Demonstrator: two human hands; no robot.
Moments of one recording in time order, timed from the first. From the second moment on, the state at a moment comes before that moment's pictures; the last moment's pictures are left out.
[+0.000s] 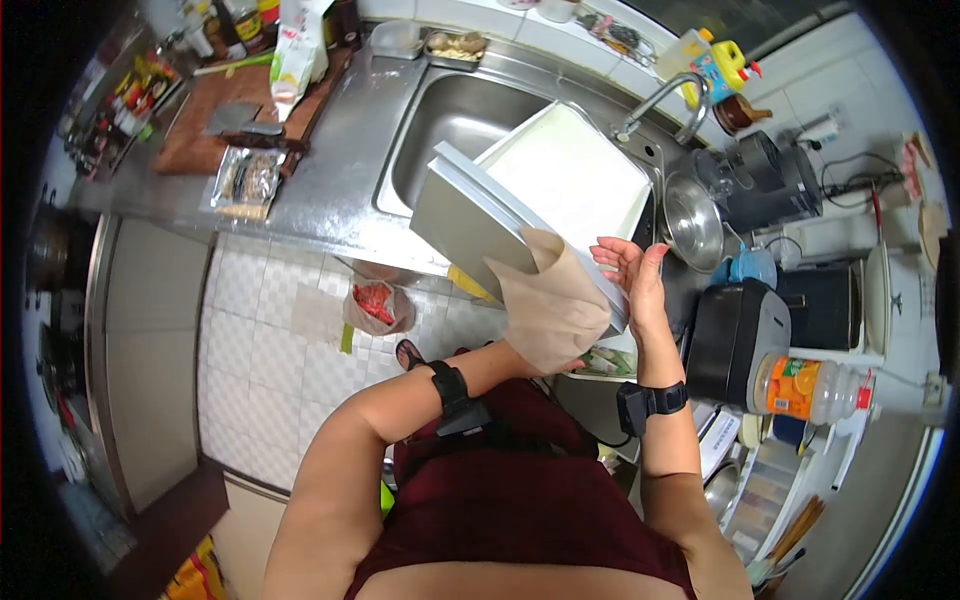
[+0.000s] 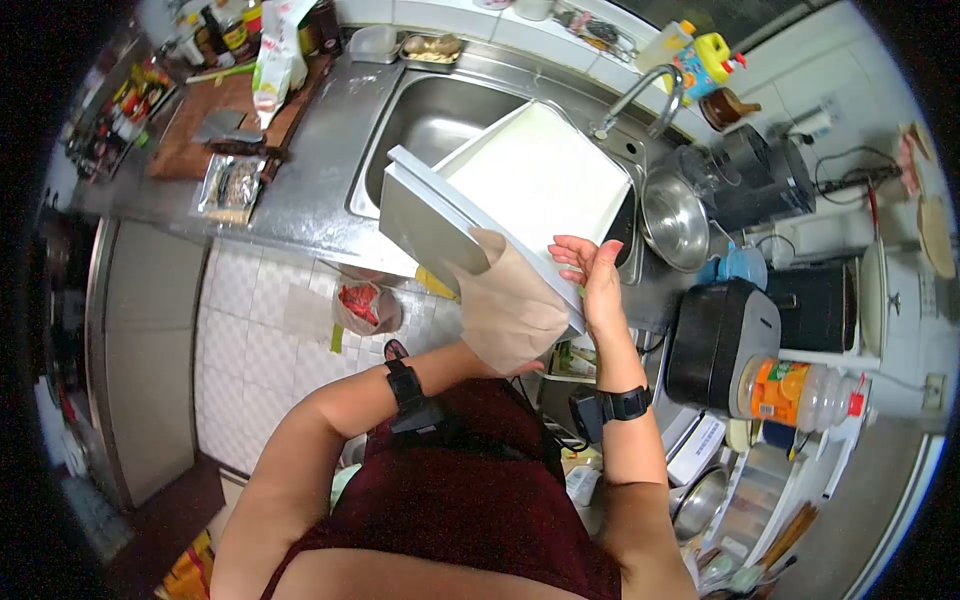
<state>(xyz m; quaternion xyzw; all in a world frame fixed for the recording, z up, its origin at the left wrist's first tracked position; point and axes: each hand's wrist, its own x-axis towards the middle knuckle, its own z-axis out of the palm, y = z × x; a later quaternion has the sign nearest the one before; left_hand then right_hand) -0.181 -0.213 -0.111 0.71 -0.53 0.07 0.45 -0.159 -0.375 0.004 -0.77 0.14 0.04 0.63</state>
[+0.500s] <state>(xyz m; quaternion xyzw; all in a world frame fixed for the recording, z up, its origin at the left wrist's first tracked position) -0.119 -0.173 -0.104 0.69 -0.57 0.16 0.41 -0.167 -0.384 0.004 -0.72 0.20 -0.04 0.66</state>
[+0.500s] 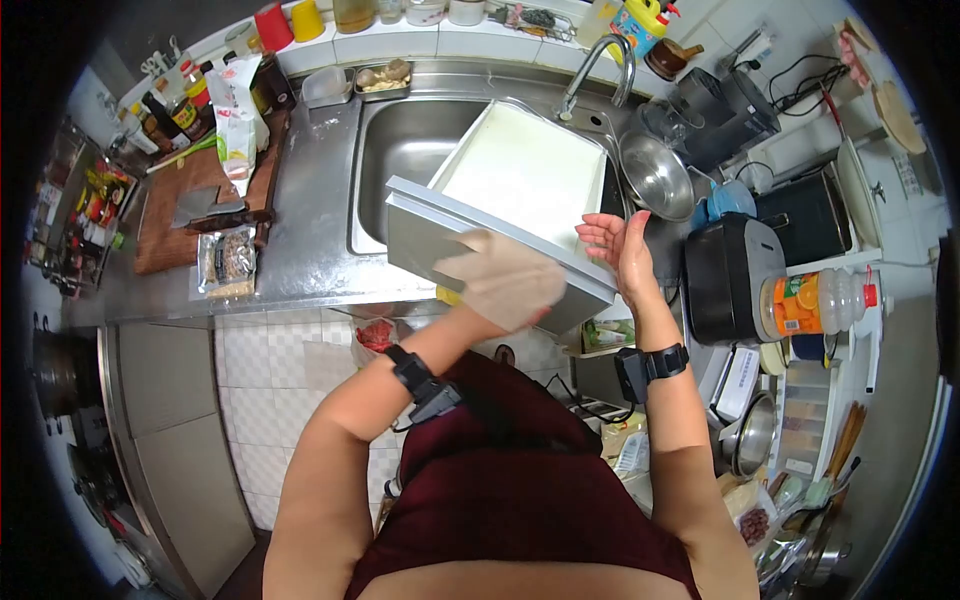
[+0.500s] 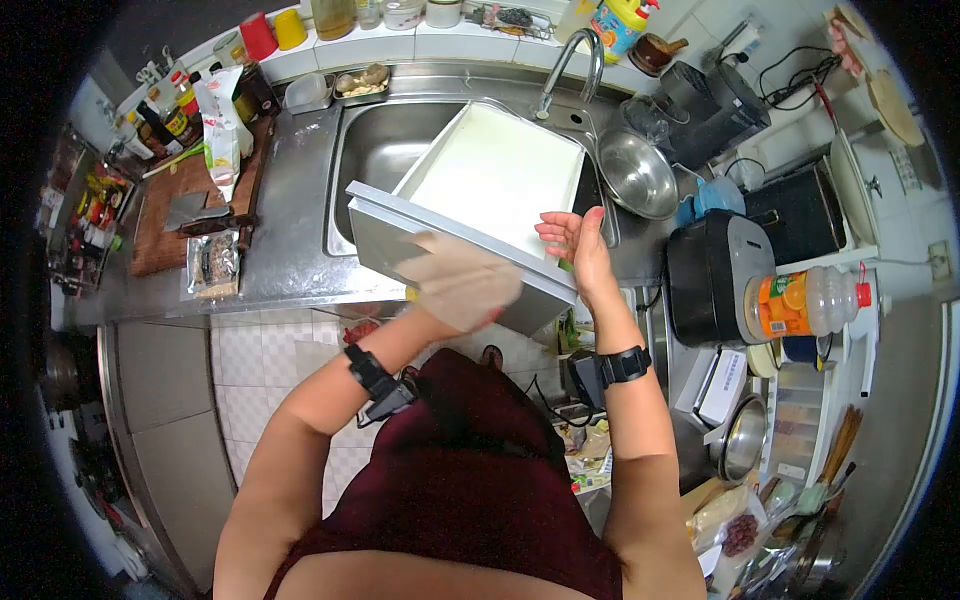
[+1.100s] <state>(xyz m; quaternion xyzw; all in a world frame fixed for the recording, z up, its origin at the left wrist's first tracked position) -0.018 -0.053 -0.099 0.89 -0.25 0.17 0.34 -0.169 -0.378 0.009 -0.73 0.20 -0.09 0.65</state>
